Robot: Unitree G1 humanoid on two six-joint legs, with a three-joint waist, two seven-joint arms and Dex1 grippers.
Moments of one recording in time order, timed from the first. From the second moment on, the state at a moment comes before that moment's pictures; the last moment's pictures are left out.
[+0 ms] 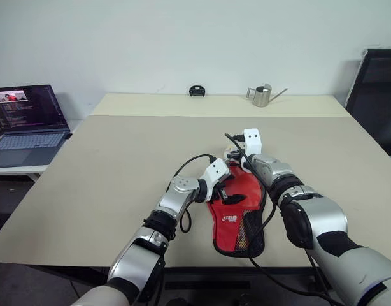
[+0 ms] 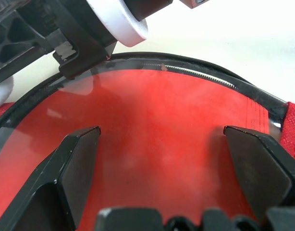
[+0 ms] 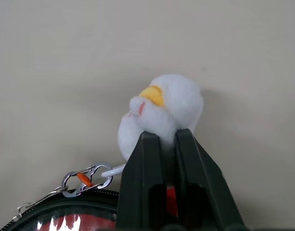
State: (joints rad) left arm -0.79 0.12 -0.24 0.74 0.00 0.09 -0.93; right arm -1.22 -0.12 -0.16 1.33 0.09 0.20 0.26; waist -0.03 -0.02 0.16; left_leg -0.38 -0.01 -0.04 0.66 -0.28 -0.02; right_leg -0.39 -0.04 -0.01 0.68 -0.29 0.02
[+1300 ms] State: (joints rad) left arm -0.81 0.07 -0.24 0.84 0.00 0.05 -0.93; right arm -0.28 -0.80 -0.07 -0.31 0.34 1.07 0.75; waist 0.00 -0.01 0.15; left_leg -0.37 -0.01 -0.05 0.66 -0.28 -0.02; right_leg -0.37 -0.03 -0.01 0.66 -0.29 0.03
